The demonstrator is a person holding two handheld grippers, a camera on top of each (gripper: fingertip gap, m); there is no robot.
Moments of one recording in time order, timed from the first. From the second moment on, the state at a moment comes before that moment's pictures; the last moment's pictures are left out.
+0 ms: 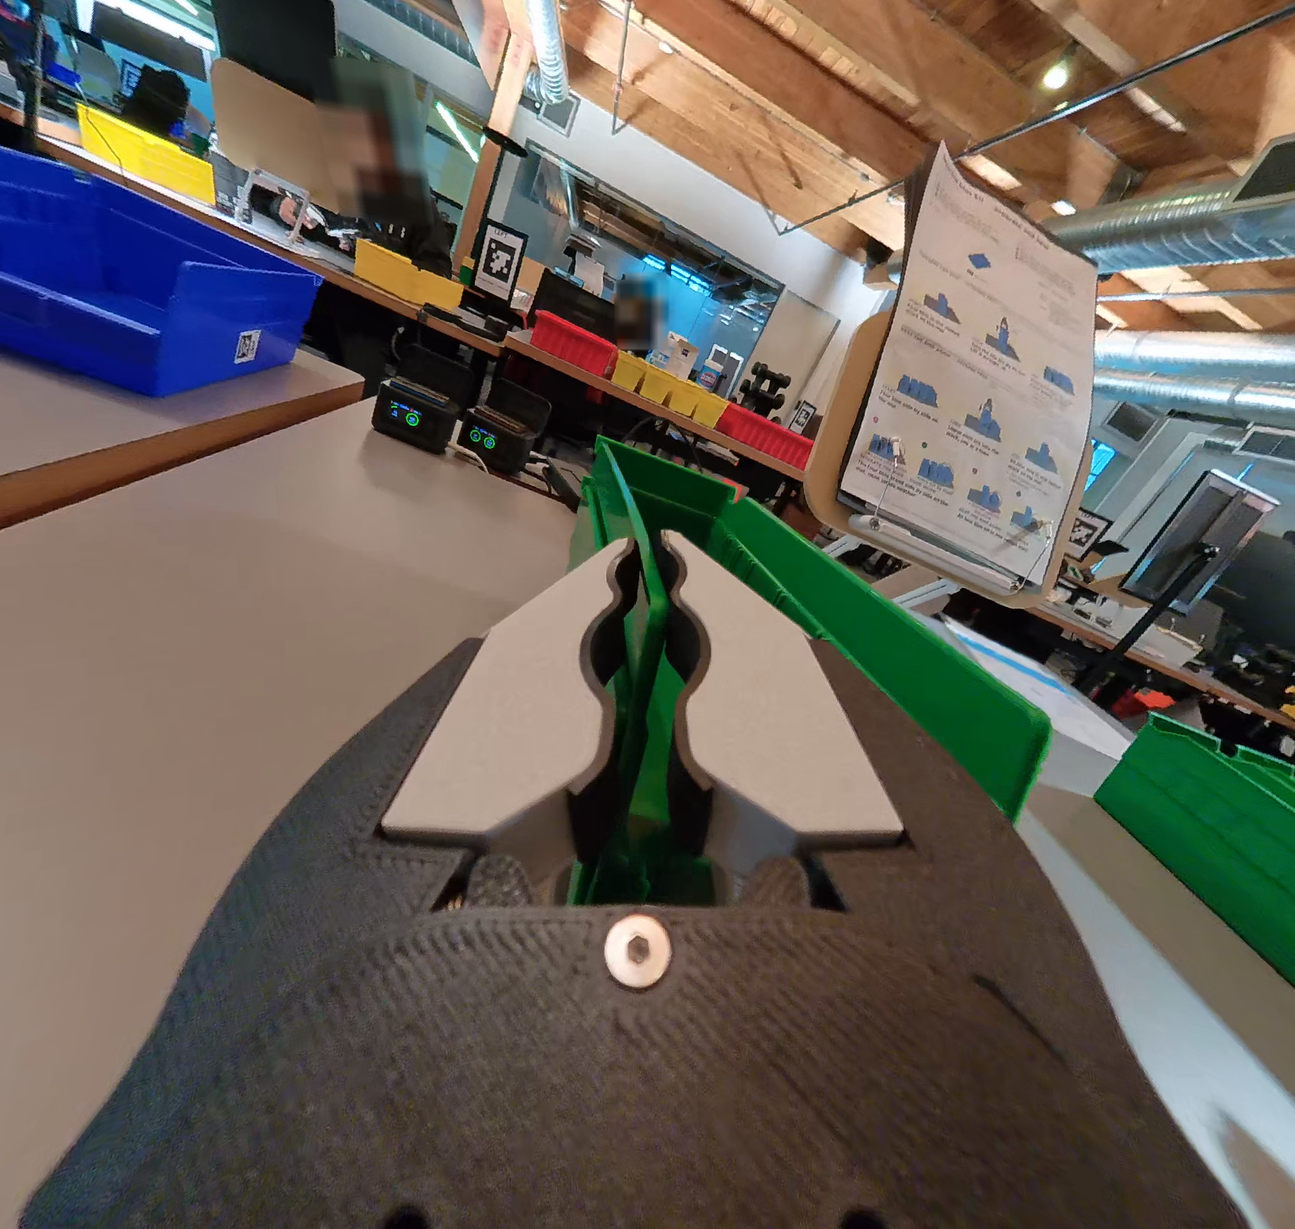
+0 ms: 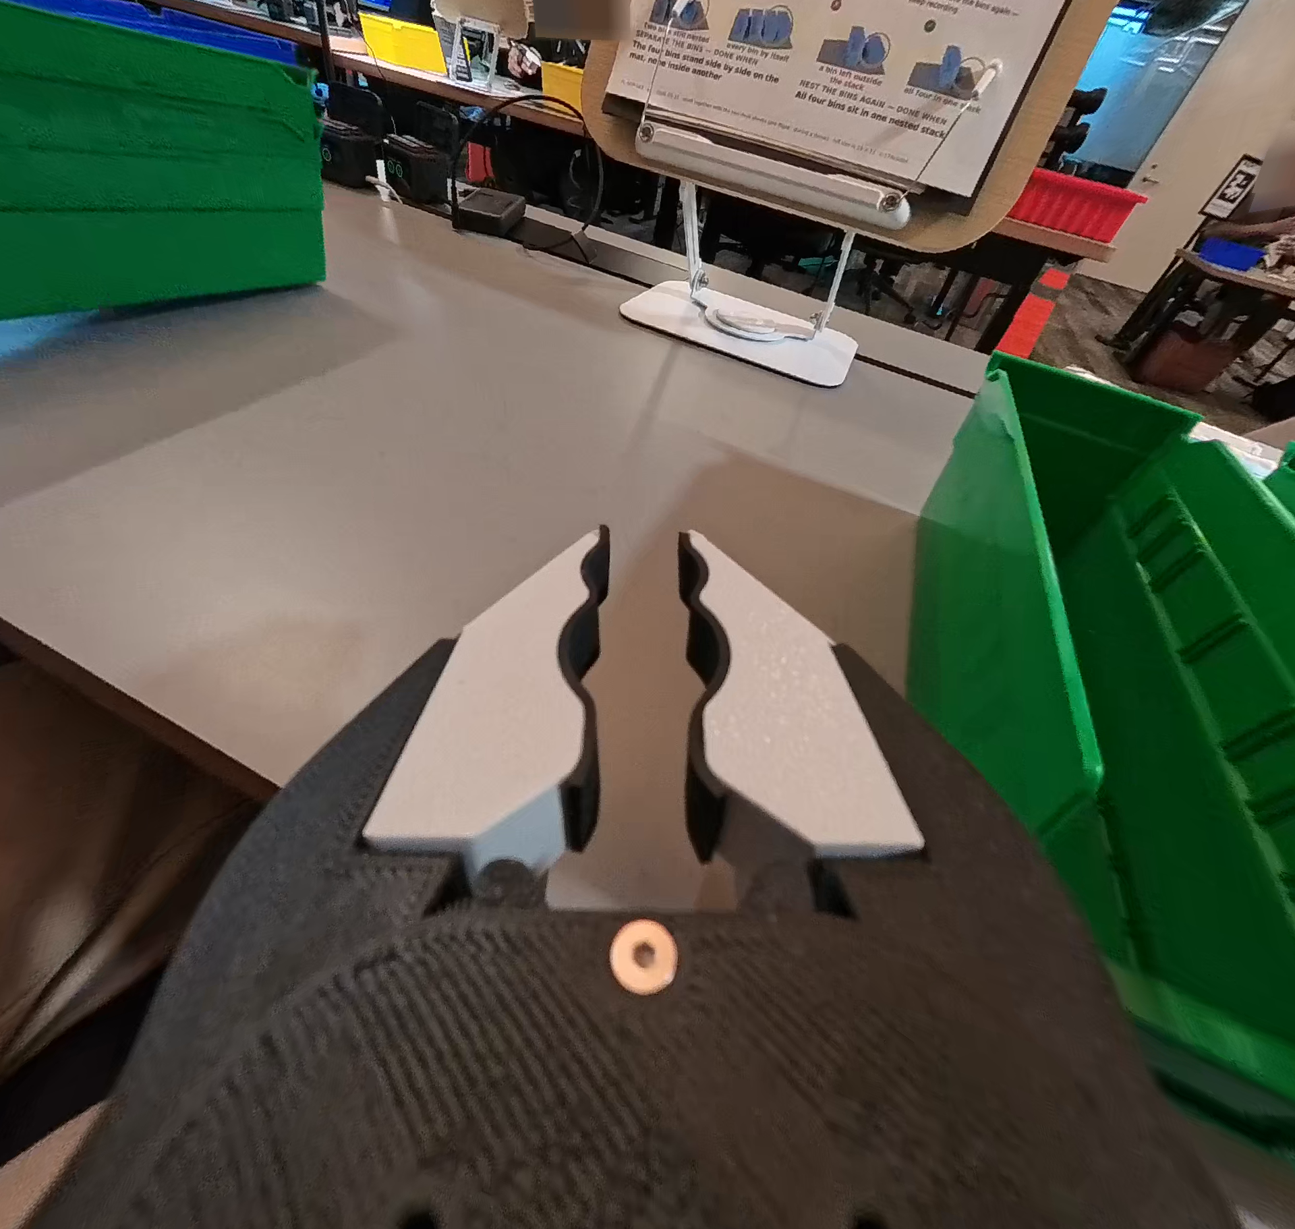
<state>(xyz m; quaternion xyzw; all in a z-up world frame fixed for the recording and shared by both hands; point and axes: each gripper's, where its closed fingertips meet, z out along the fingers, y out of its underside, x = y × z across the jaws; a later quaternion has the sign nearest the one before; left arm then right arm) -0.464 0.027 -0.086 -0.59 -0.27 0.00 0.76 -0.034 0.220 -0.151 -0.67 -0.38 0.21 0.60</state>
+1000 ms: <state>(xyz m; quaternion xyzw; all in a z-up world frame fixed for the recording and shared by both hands) -0.445 0.027 -0.101 -0.62 -0.24 0.02 0.75 -0.033 0.226 -0.141 -0.68 -0.36 0.28 0.58</state>
